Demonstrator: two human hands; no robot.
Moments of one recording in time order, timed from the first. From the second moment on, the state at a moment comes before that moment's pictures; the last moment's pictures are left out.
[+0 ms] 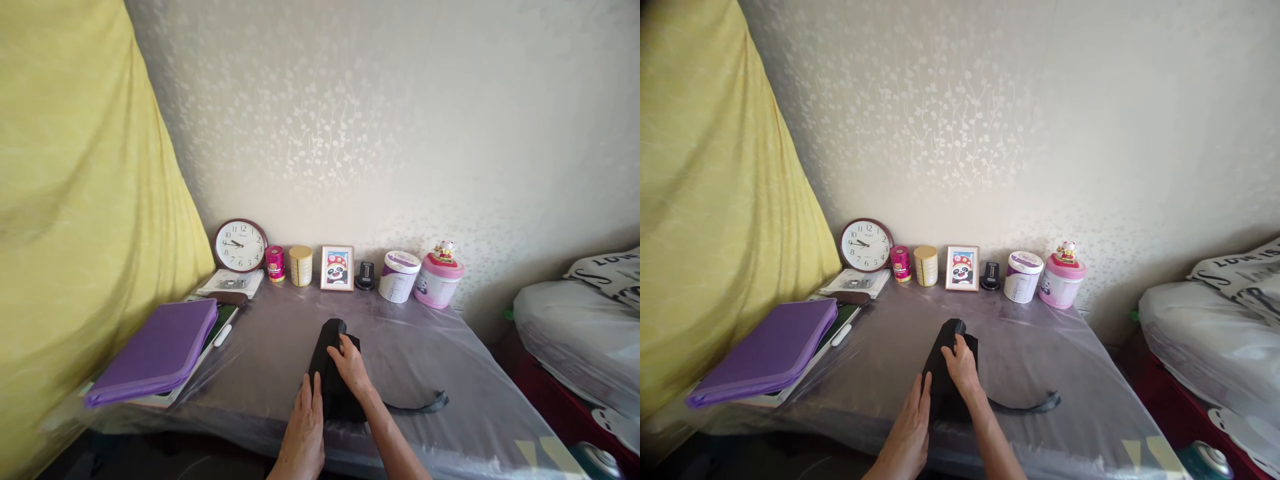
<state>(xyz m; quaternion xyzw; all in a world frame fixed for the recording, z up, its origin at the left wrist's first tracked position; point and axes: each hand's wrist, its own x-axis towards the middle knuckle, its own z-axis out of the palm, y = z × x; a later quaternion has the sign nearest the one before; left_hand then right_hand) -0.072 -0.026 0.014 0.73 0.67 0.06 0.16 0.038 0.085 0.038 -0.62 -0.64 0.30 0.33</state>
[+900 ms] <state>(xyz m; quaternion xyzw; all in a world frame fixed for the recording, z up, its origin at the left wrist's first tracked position) -0.089 -0.024 -0.007 0.73 0.62 0.24 0.16 0.013 0.092 0.050 -0.53 -0.73 0.38 0.22</state>
